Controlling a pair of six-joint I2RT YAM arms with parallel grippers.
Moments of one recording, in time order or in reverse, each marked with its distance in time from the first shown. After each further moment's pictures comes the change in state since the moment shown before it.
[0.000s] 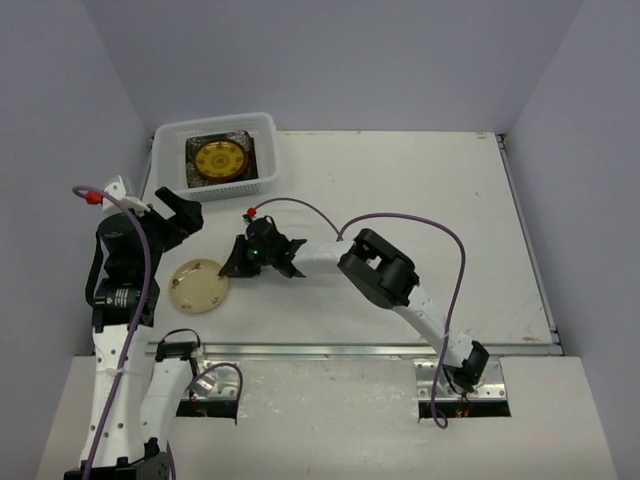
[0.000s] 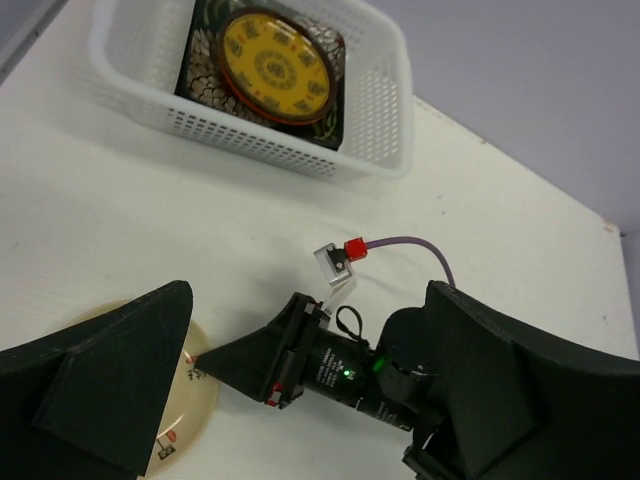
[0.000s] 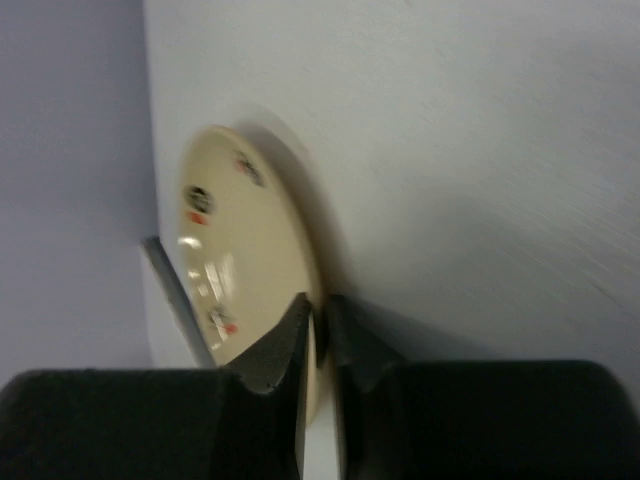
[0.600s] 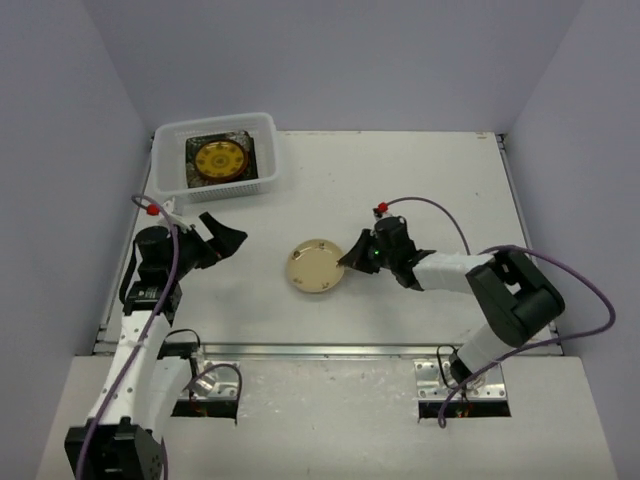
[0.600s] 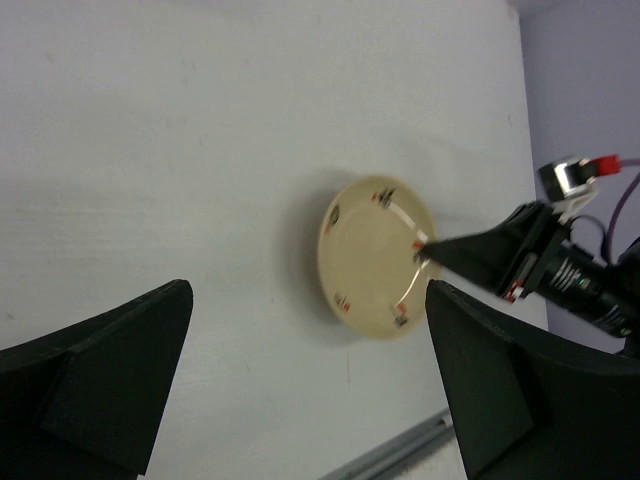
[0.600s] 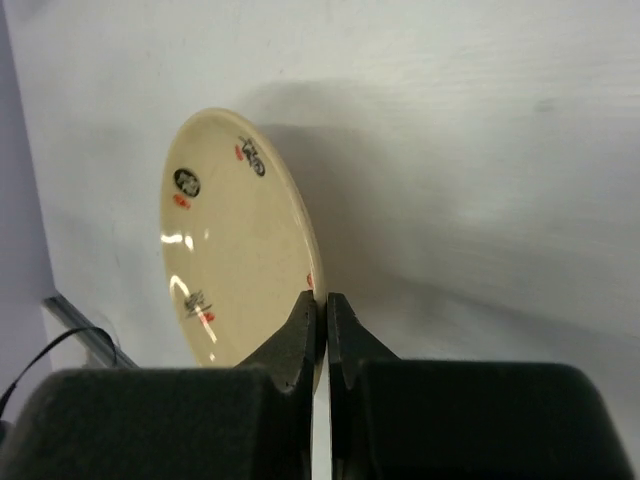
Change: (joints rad) left arm -0.031 0.080 -0.320 0.276 0.418 -0.067; right arm -0.365 -0.856 -1.040 0.062 0.097 -0.198
